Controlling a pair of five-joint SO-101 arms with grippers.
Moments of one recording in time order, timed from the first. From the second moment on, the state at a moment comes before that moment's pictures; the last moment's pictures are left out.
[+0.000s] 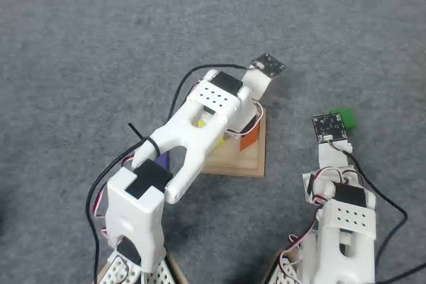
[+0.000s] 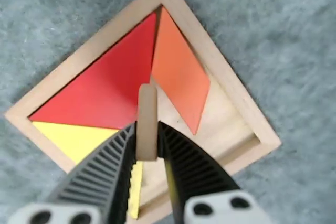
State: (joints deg) left arm 26.2 23.8 -3.6 77.0 -3.0; right arm 9.3 -56.6 79.9 51.1 20.8
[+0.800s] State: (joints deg) left arm 23.0 29.5 -4.4 75.2 -7.3; right arm 9.3 -56.6 79.9 51.1 20.8
